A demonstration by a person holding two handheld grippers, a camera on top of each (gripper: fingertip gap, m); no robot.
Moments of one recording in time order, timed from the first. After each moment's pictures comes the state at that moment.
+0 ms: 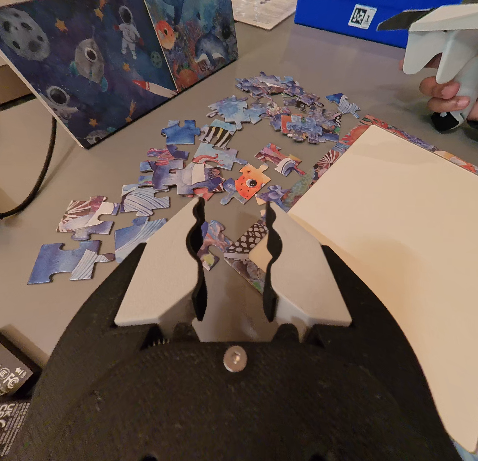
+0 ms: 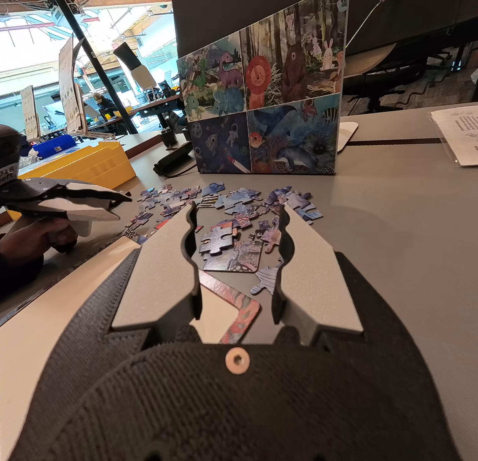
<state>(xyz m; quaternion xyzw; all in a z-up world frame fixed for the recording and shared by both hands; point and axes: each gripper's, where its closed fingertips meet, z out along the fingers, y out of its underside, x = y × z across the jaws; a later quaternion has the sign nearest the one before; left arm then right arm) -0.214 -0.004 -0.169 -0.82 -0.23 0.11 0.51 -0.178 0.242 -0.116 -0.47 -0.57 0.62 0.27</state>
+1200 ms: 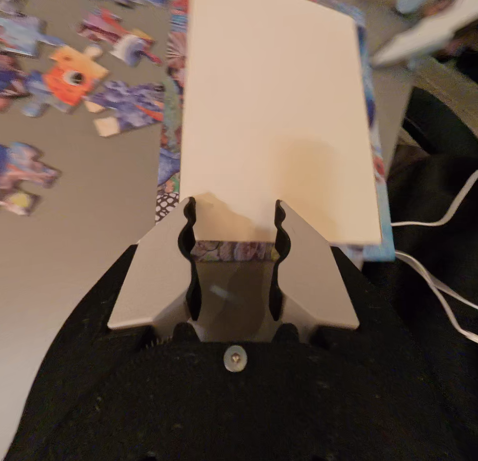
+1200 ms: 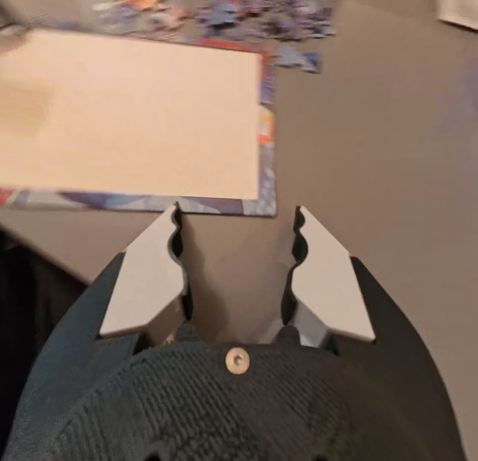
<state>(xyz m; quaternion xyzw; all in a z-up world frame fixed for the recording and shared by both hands) -0.084 -0.001 -0.206 -0.91 -0.16 -0.07 0.38 -0.011 0.252 -0.206 -0.50 -0.74 0.35 0.29</state>
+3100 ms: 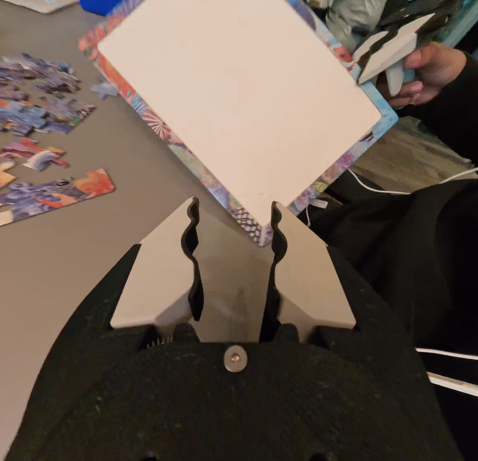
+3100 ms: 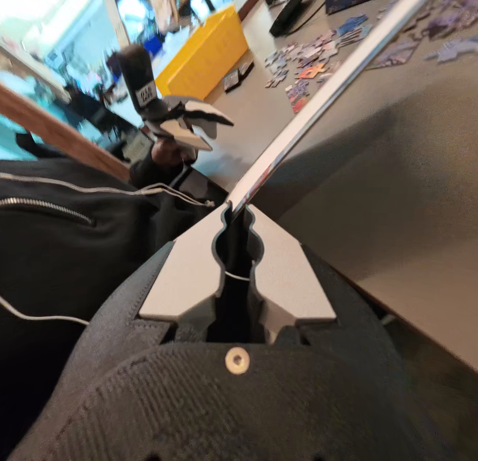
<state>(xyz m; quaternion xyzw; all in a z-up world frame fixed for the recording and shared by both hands) -0.005 0.042 -0.146 -0.83 -0.10 -0.08 0.55 0.093 0.199 -0.097 -0.49 -0.66 0.57 0.00</state>
